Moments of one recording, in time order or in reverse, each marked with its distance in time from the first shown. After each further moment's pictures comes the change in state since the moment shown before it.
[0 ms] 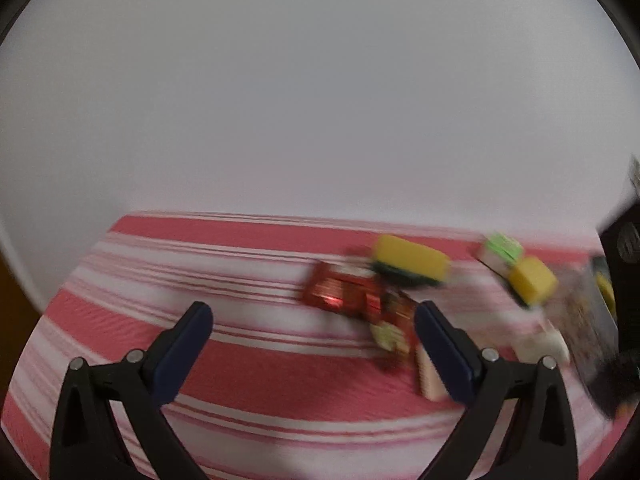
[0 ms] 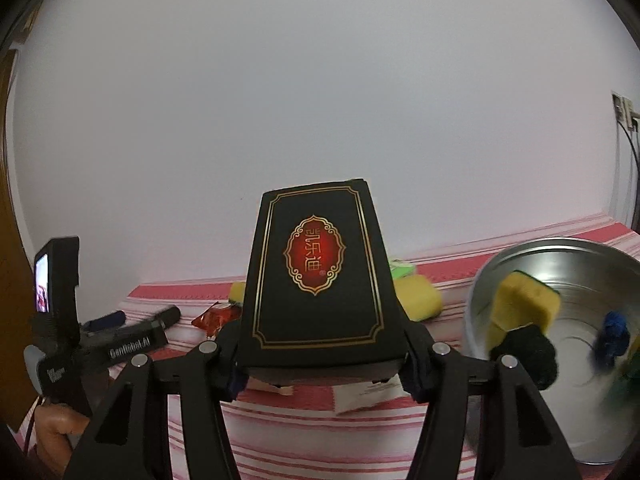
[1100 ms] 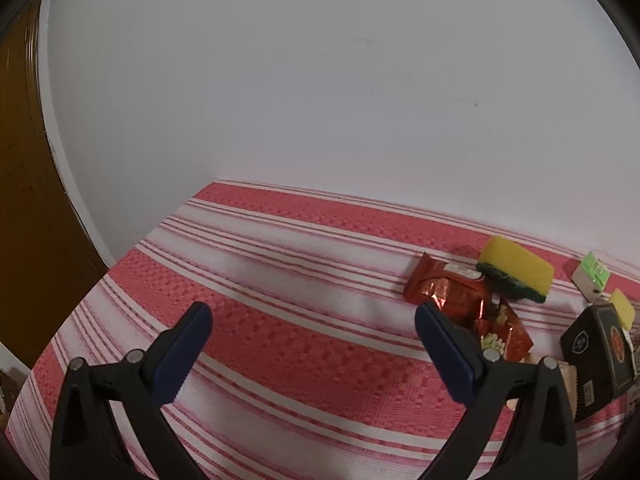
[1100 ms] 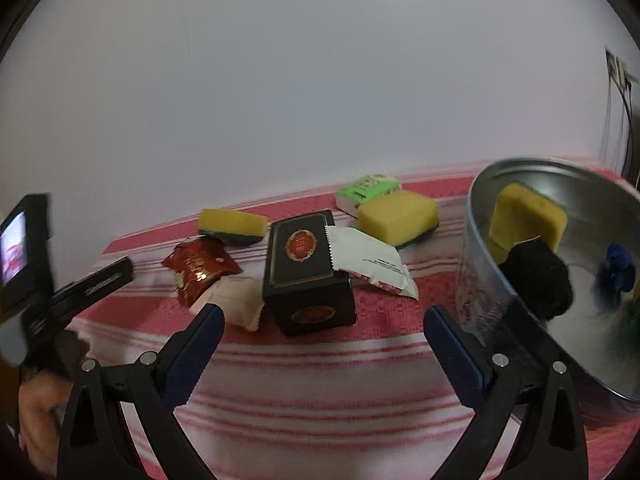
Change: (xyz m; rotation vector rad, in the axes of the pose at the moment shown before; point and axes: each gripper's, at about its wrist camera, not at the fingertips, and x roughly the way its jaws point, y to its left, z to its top) left arm 0.009 0.036 -0.006 -0.176 0.035 0.362; right arm 0.064 0.012 -0.038 0.058 0.273 -0.087
